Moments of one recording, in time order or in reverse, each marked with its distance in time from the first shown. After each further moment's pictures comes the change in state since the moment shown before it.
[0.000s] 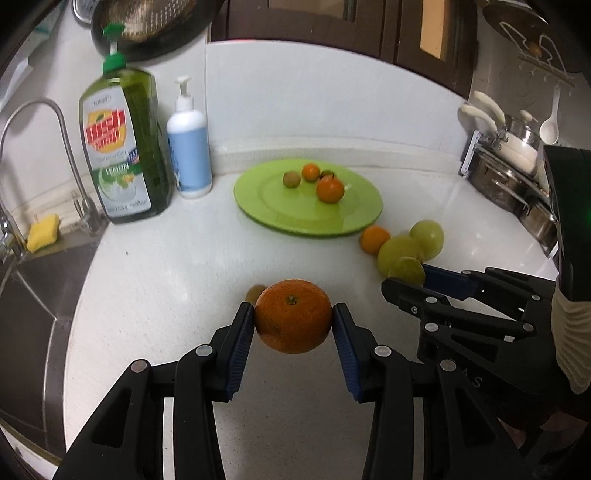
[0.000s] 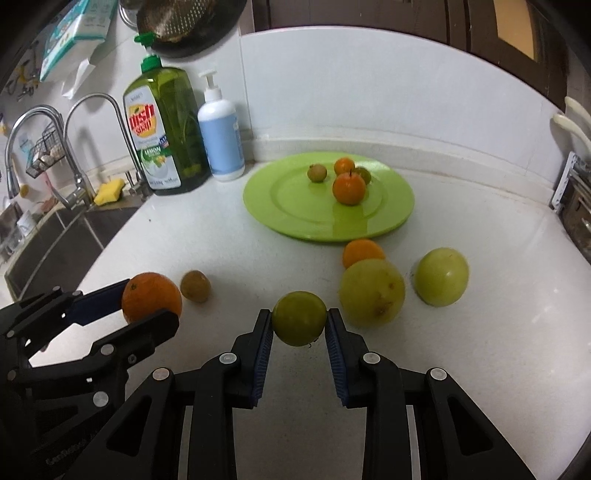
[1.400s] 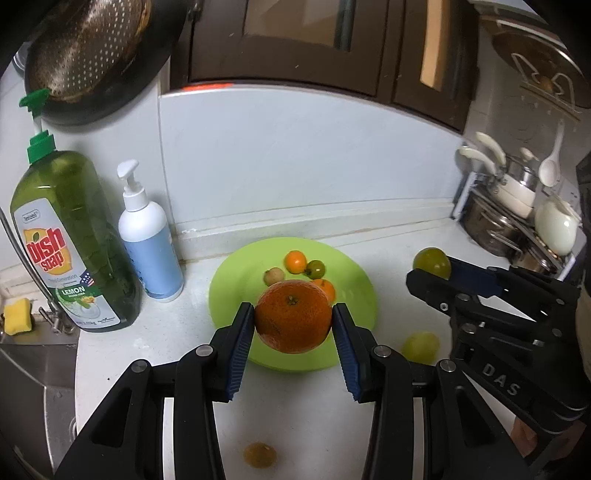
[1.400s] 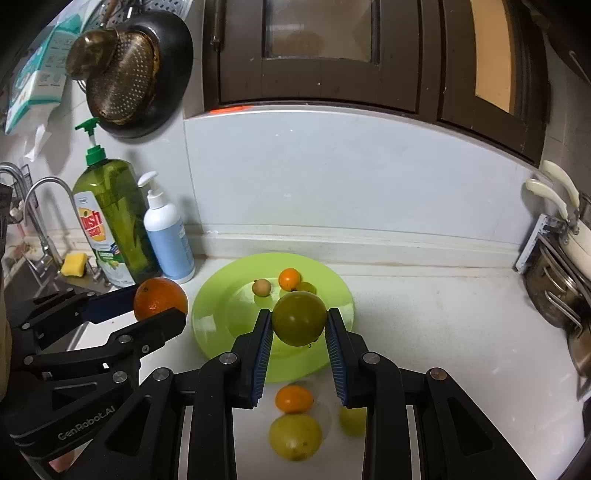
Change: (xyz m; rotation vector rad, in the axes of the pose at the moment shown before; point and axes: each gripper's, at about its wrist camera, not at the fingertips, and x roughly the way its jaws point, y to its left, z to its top) left arm 0.043 0.007 0.131 0.027 -0.045 -0.076; right arm -0.012 -0.036 0.118 0.016 -0.125 -0.127
